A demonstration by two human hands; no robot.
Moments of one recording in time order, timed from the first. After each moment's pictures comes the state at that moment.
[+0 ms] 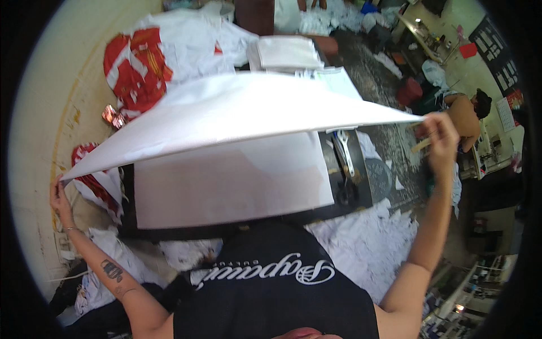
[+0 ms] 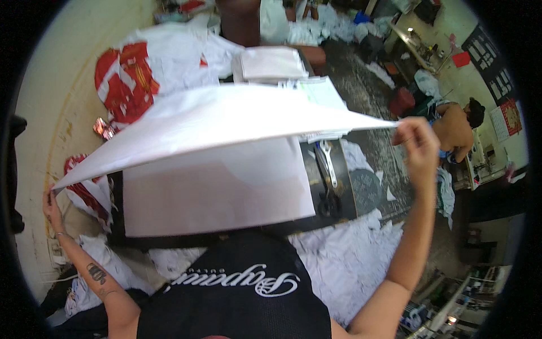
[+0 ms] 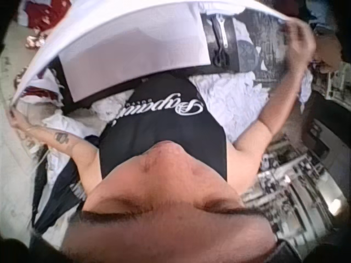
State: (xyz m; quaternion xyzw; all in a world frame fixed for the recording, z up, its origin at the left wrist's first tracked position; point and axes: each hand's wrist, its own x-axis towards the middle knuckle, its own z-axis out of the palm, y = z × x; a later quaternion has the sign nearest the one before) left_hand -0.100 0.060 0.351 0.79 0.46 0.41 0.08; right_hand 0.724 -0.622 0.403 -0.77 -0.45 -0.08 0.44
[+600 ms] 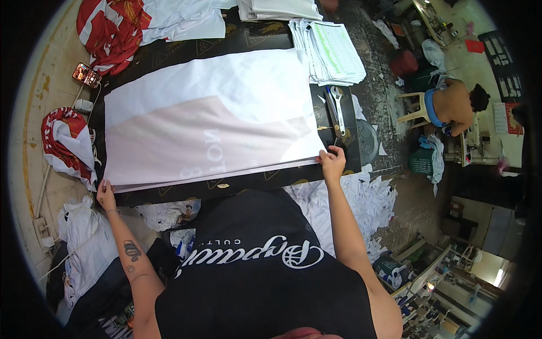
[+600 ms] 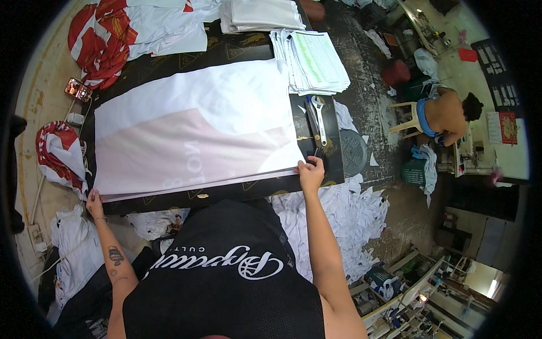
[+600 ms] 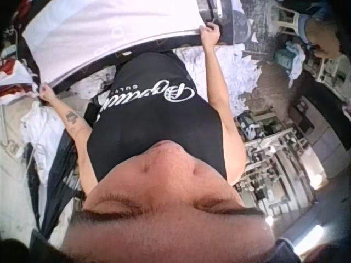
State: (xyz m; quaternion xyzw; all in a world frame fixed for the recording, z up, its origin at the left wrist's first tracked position) left_hand -0.111 -0.075 -0.001 0.57 0.67 0.33 0.34; right_hand 0.582 -0.624 0.019 -0.76 -0.01 0.16 0.63
